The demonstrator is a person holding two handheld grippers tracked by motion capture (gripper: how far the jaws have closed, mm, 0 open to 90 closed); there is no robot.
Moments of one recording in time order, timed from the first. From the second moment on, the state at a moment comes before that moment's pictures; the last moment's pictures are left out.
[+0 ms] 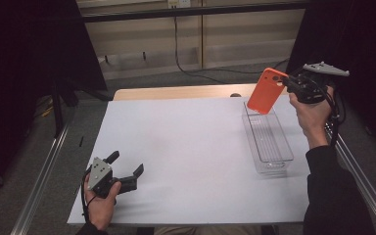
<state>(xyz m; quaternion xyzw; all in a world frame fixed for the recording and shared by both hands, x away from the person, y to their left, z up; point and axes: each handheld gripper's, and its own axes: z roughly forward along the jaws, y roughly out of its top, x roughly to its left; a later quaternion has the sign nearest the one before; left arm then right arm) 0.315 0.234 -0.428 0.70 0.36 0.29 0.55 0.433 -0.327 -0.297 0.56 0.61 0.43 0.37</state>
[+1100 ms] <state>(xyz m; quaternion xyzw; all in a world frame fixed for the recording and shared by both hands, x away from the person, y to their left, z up) 0.313 0.232 -0.427 0.70 0.36 0.28 0.55 0.468 -0.319 -0.344 0.56 0.64 0.36 0.39</state>
